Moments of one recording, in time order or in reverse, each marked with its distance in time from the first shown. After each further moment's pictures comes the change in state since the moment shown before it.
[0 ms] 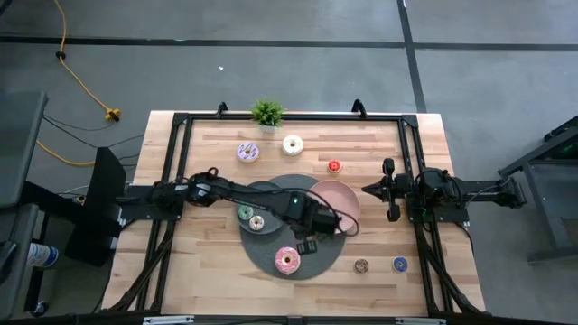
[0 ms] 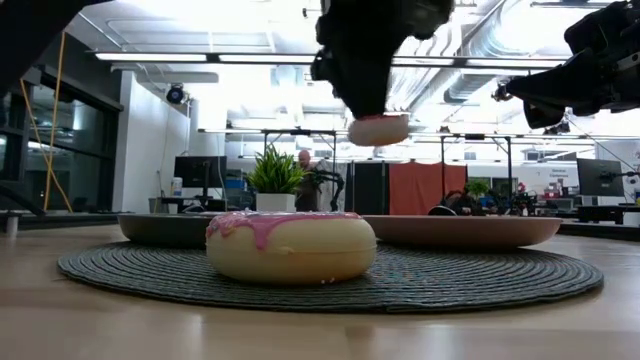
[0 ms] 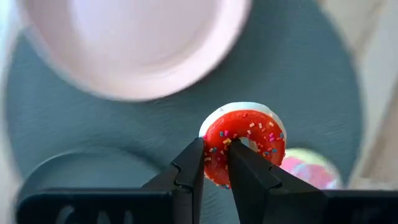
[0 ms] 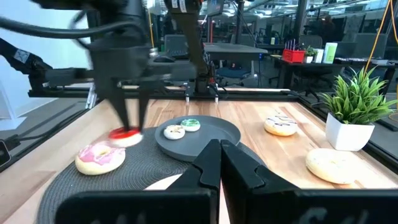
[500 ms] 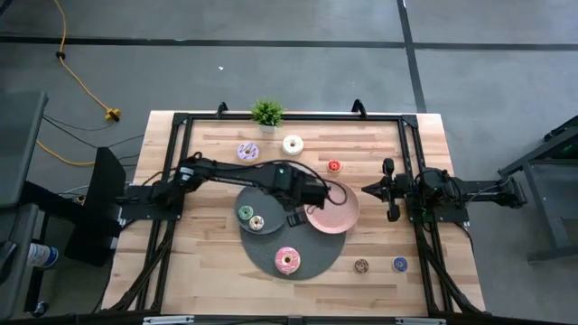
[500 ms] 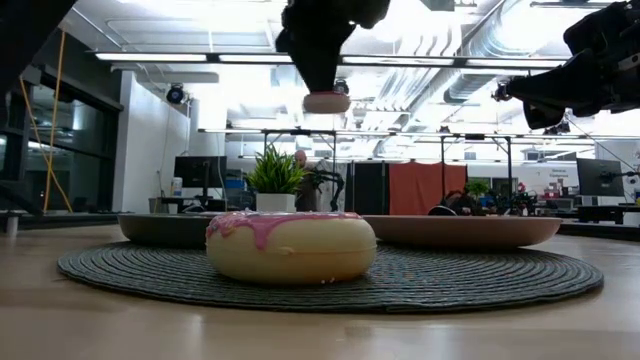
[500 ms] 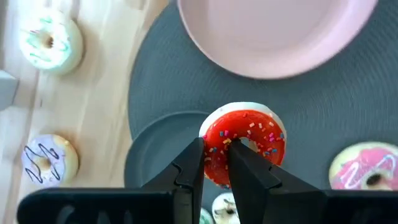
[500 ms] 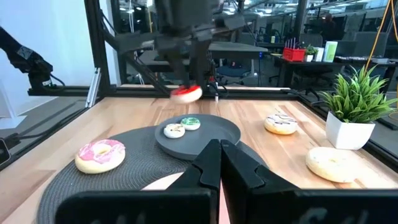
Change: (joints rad) left arm 0.104 -0.172 -0.108 -0.120 -0.133 -0.026; right arm 0.000 0.005 0.000 -0.001 0.000 0.000
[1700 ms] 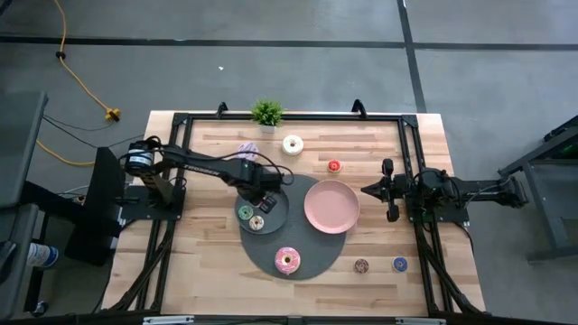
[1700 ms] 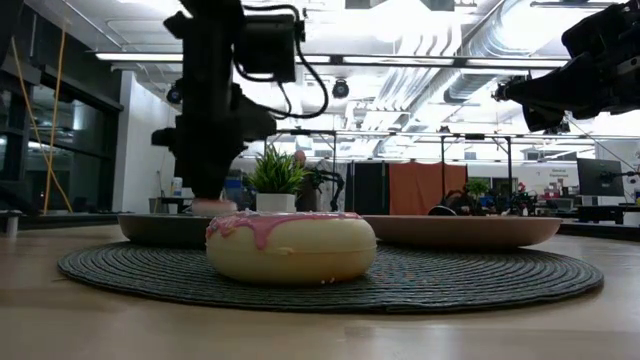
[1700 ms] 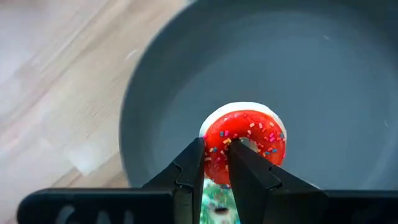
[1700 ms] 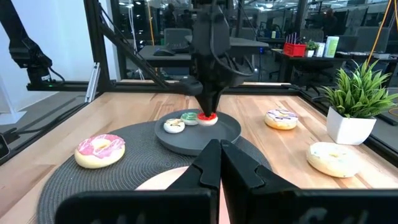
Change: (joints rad) left arm 0.147 -0.432 -1.068 0.577 0.177 -0.441; right arm 0.000 0.021 0.000 0.000 0.000 0.000
